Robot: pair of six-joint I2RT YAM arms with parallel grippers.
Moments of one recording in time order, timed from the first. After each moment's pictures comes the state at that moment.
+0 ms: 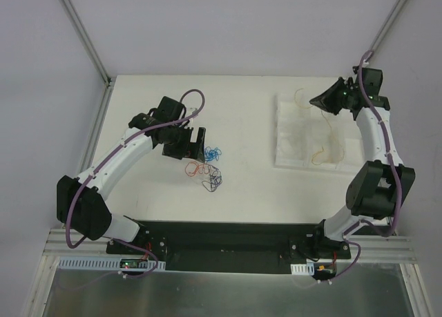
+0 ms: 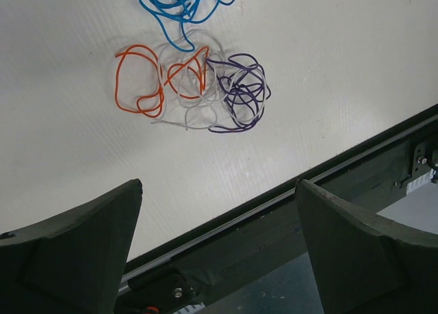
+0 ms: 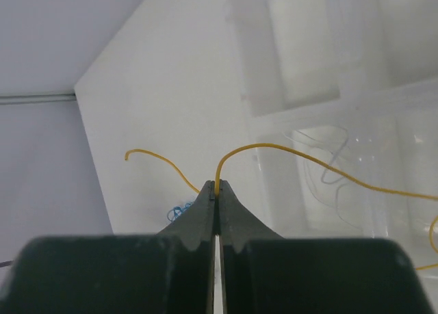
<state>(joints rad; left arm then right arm) -0.45 1.41 1.24 -0.92 0.30 -0.29 -0.16 1.63 1.47 -0.60 -0.48 0.62</state>
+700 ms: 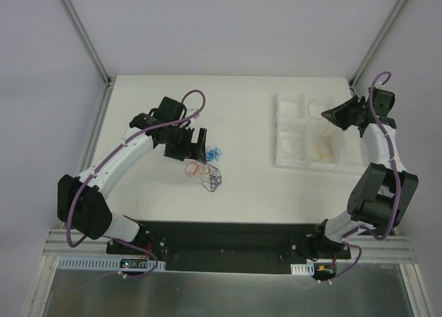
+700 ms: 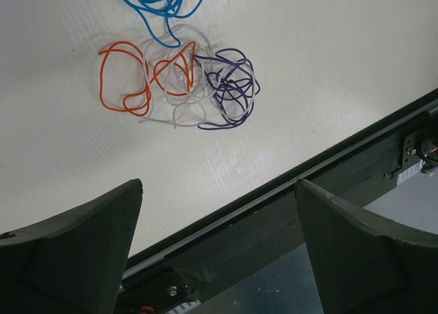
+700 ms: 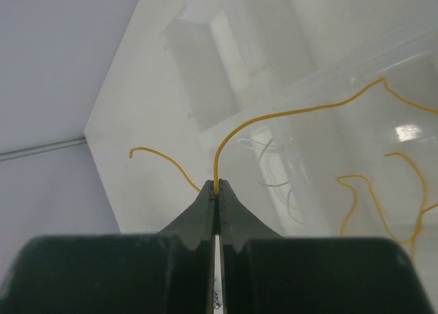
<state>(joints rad) -0.45 1.42 1.24 -0.92 0.34 -0.29 -0.29 1.55 1.24 -0.38 -0.52 0.74</state>
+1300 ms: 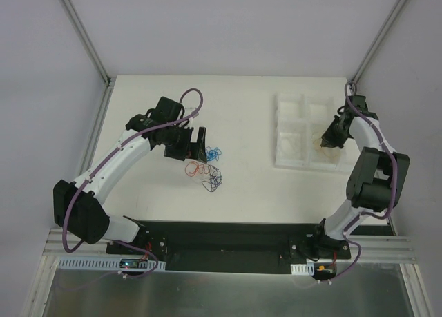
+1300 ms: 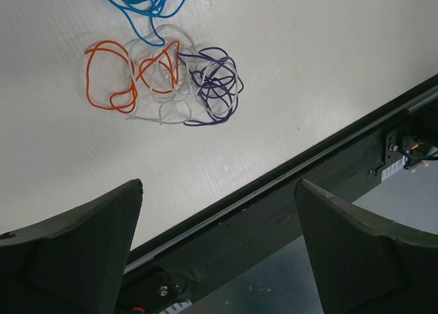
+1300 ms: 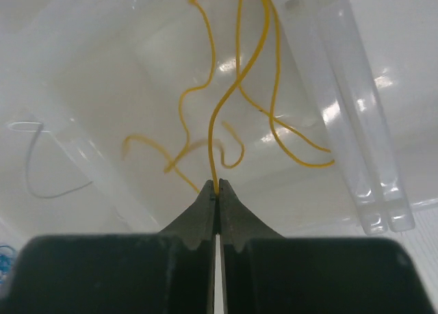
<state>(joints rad) -0.46 1.38 1.24 -0.92 0.36 -0.32 -0.21 1.68 1.25 -0.71 -0.11 0.43</state>
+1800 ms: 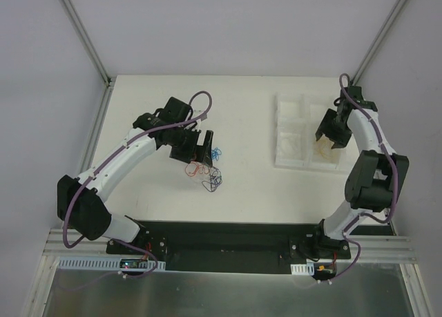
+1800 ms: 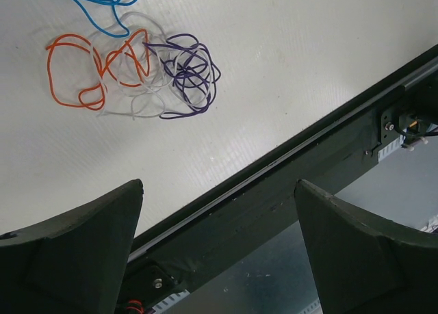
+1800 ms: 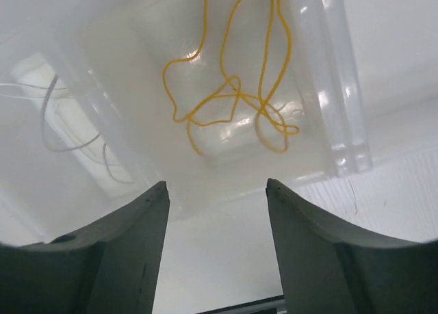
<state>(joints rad) -0.52 1.41 1.27 -0.95 0.38 -0.32 -0.13 1.74 1.40 -0.91 0.04 0.35</state>
